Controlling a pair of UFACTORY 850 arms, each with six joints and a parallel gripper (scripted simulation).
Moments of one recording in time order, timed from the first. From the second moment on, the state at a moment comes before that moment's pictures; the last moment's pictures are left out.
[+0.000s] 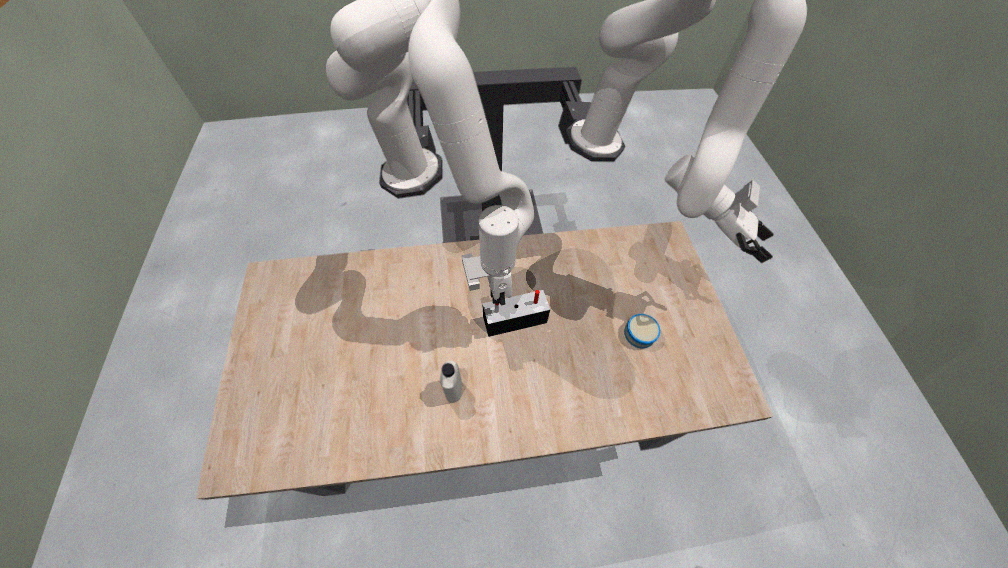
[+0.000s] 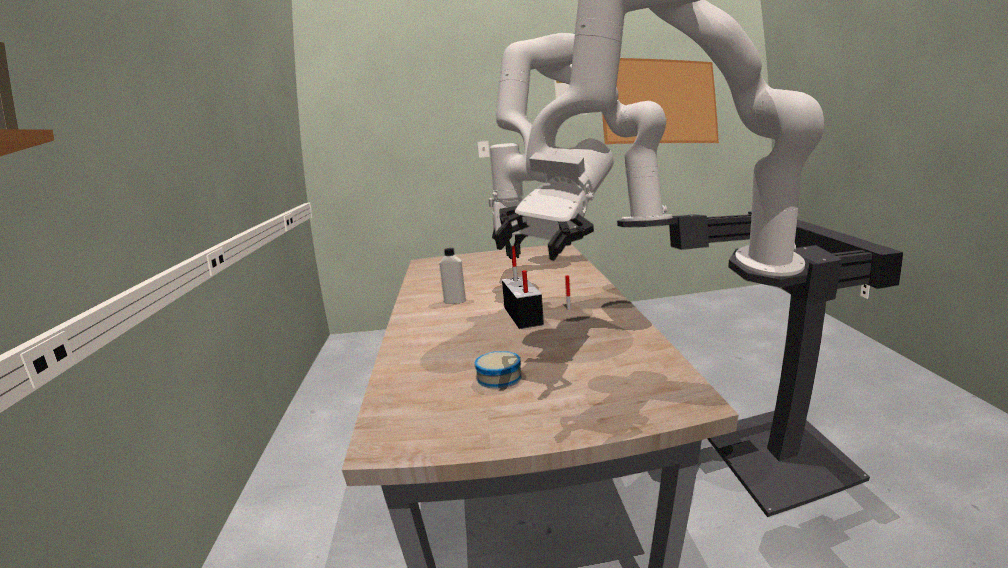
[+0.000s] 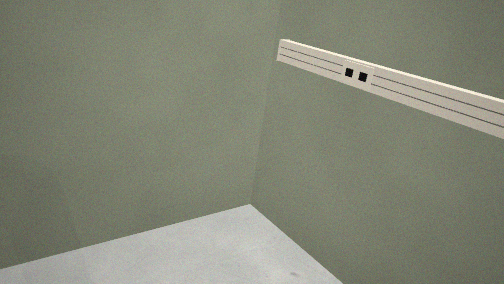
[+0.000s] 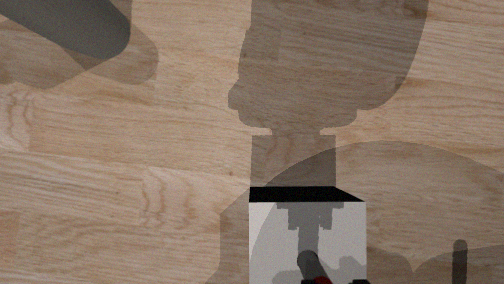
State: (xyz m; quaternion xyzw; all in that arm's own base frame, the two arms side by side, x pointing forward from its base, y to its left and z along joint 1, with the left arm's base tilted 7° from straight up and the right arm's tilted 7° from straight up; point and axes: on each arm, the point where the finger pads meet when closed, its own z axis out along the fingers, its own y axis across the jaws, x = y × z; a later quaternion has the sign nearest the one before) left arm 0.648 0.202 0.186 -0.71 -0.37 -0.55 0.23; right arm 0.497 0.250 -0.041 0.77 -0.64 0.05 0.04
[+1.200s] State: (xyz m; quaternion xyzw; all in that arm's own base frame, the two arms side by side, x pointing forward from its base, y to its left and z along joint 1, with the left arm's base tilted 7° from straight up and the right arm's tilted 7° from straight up) left arm 0.648 0.202 0.186 -0.71 -0.37 -0.55 0.23; right arm 0.497 0.250 -0.045 0.77 -0.64 0.05 0.04
